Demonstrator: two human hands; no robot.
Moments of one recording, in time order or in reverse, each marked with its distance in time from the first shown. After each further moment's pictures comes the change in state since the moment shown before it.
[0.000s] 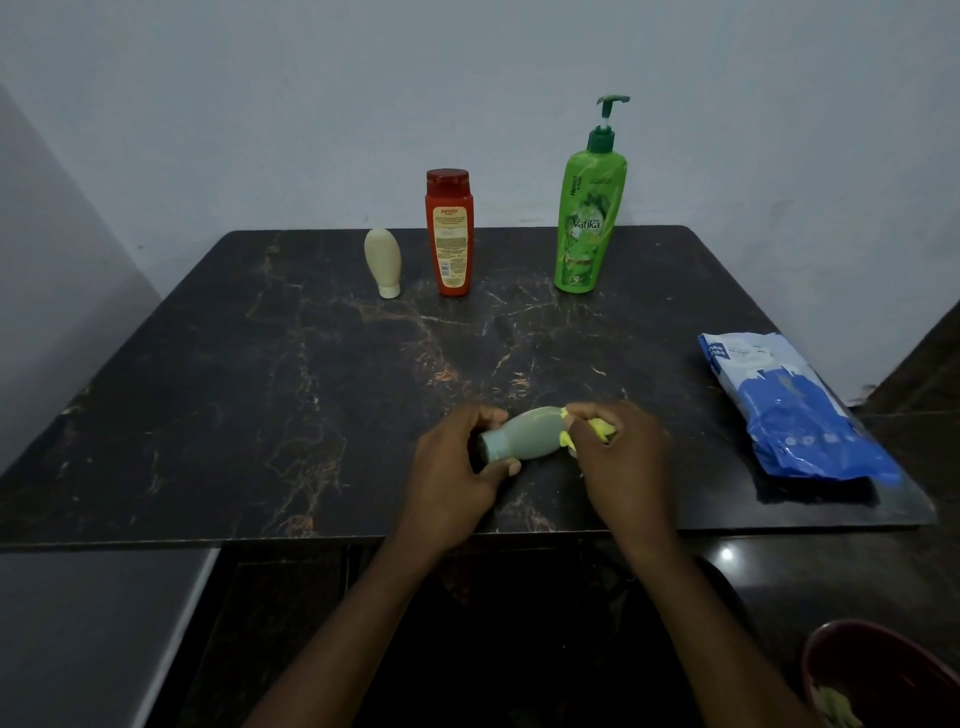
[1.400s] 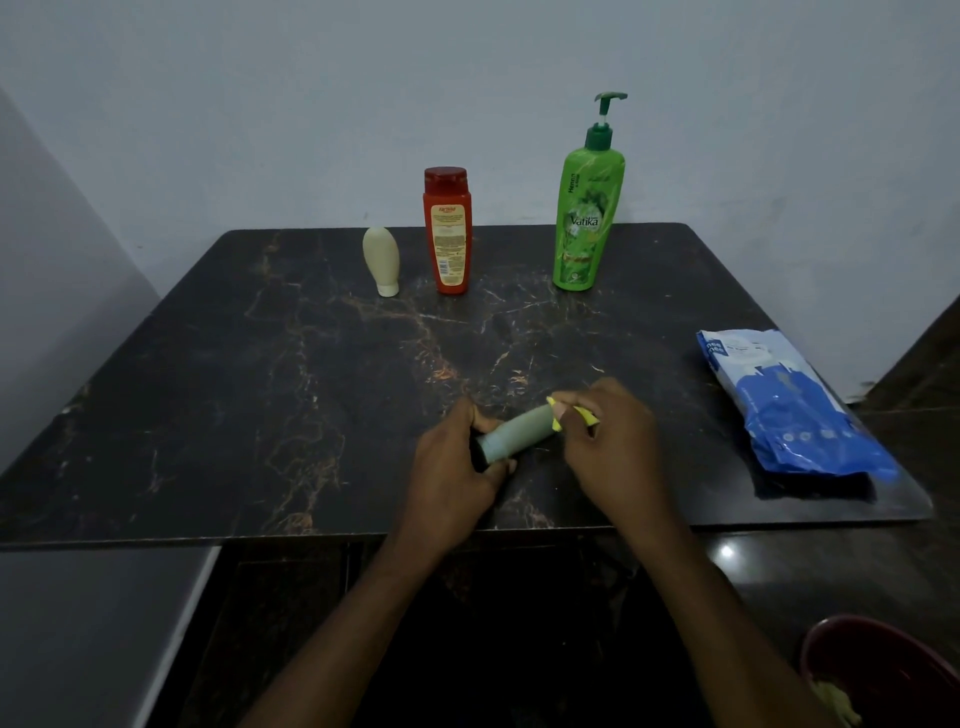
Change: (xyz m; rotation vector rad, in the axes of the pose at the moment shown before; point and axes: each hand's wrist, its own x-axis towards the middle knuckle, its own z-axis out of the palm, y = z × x) left_hand -0.002 0.000 0.002 0.004 0.013 -0.014; right_hand 0.009 -0.009 0.000 -0.108 -0.103 -0.198
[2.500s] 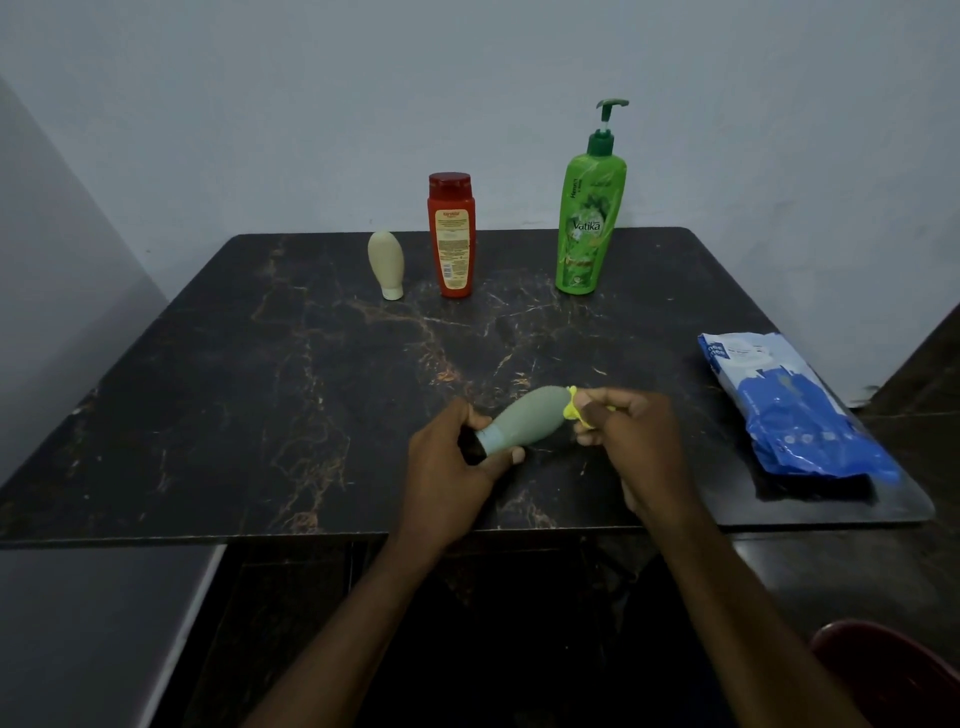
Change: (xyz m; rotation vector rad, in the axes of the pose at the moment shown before) left_hand -0.001 0.002 -0.003 -0.070 0.101 -0.008; right_hand 0.013 0.013 -0.008 0.529 -0.079 0.469
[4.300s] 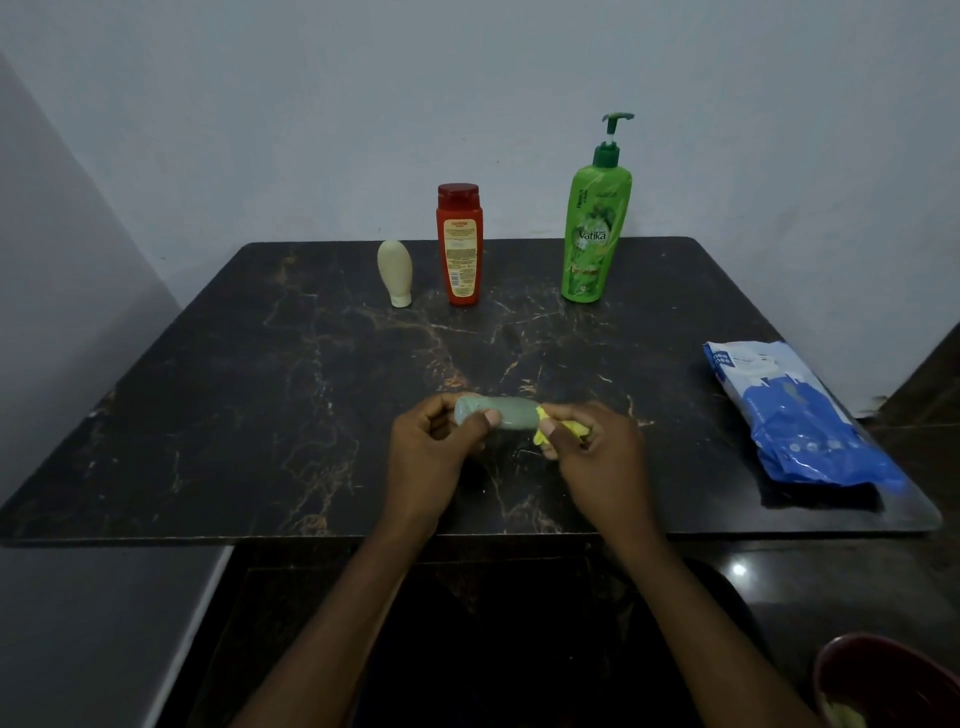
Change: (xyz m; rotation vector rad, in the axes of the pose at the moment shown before) left_hand 0.016 -0.001 -0.014 -0.487 0.040 -0.210; right_hand -0.019 0.016 0.027 -0.194 -0.005 -0.344
